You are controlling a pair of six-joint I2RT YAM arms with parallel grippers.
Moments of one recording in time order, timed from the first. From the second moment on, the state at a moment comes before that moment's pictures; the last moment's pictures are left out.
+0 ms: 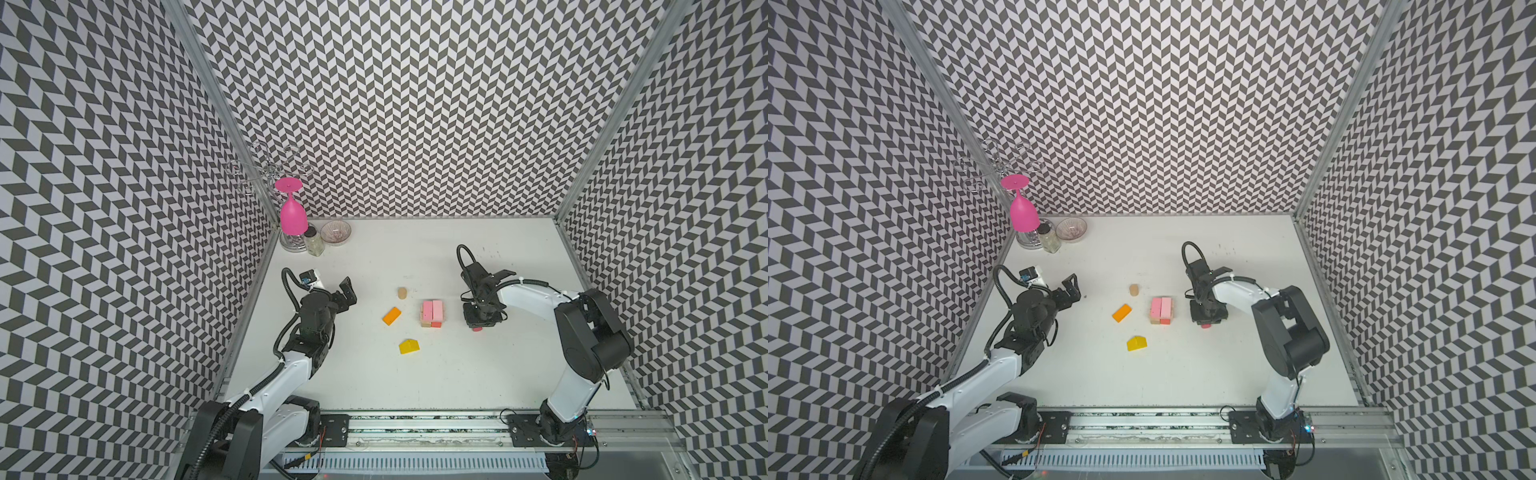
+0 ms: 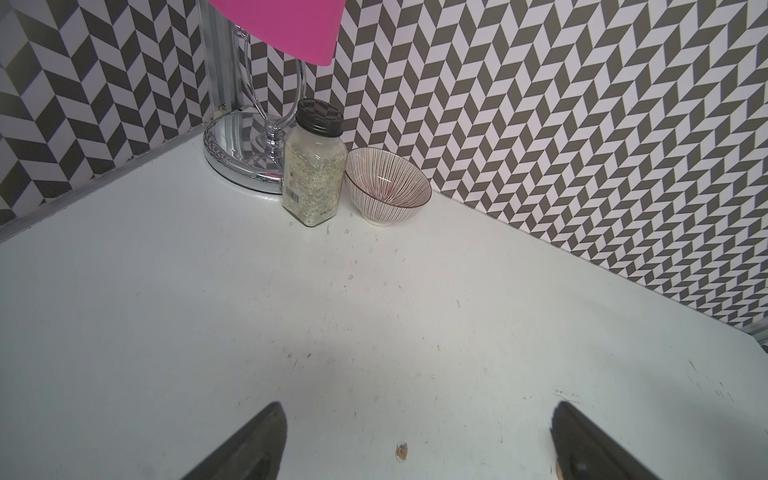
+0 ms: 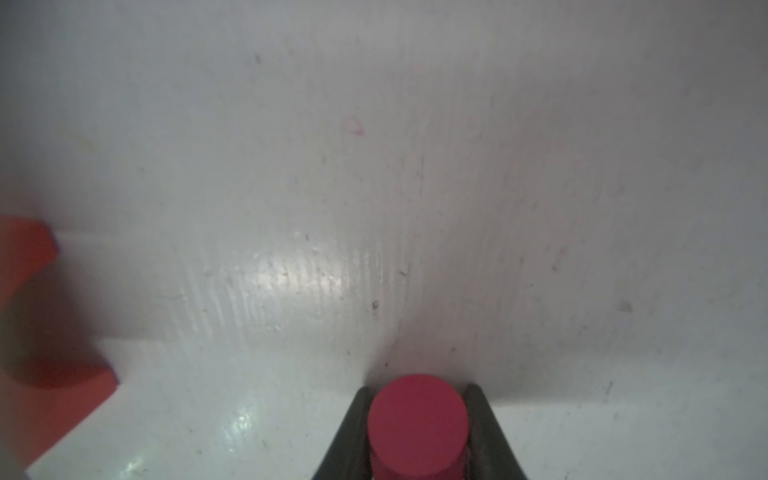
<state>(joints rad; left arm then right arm) -0.23 1.05 0.34 0.43 -0.22 -0.46 0.46 1.77 1.08 -0.80 0.00 0.39</state>
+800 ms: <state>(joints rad) -0.23 1.05 0.34 0.43 -0.22 -0.46 0.75 1.14 0.40 0.47 -0.01 0.24</state>
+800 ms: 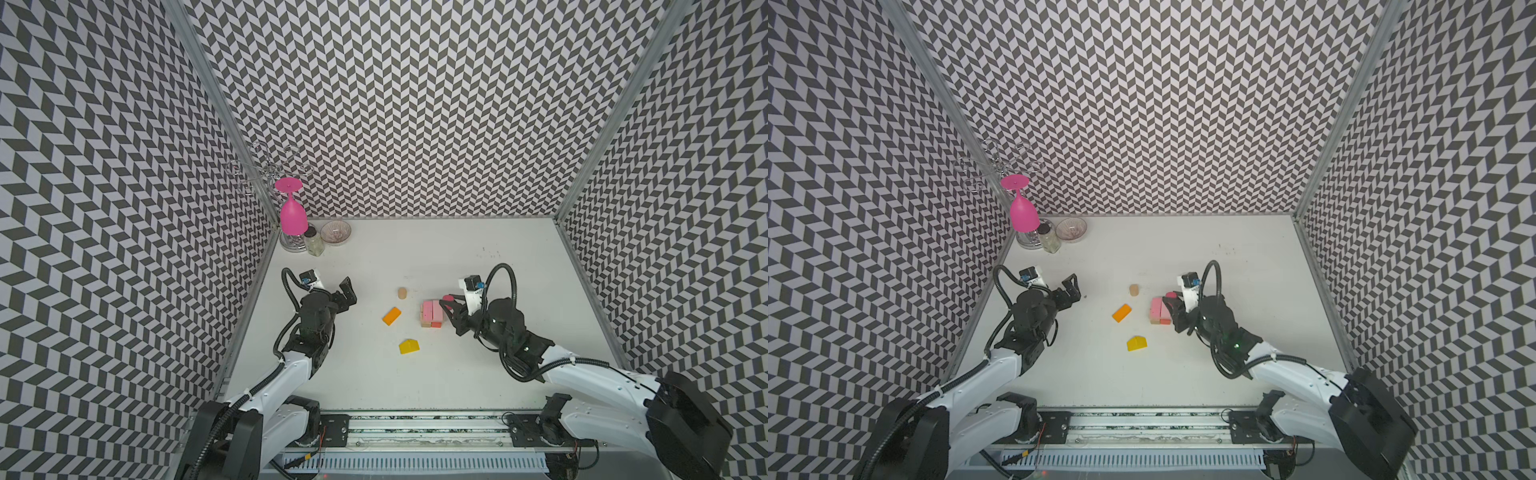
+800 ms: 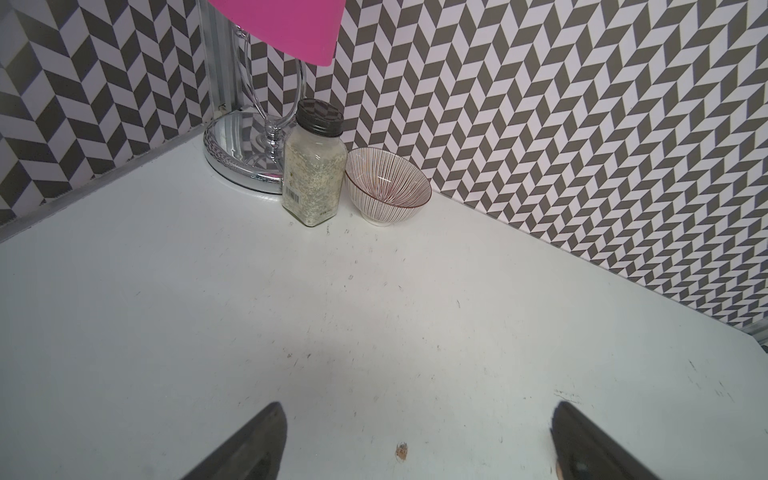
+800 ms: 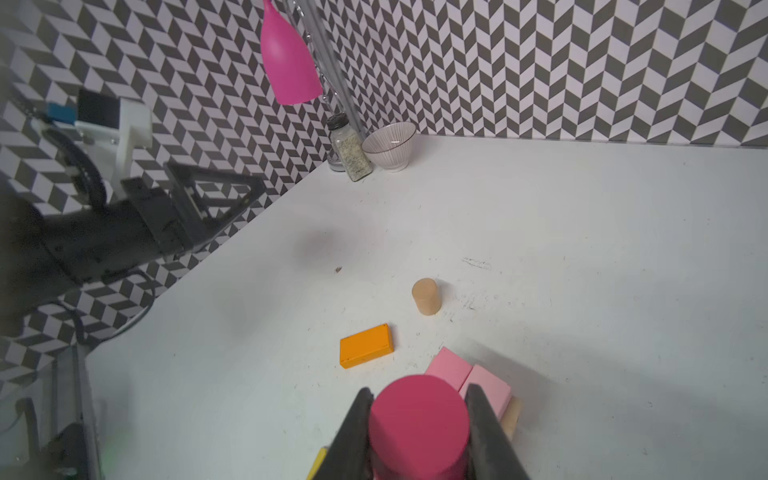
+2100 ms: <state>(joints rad) -0.23 1.08 0.34 0.42 -0.24 -0.46 0.69 1.62 0.33 1.15 -0.09 0.07</state>
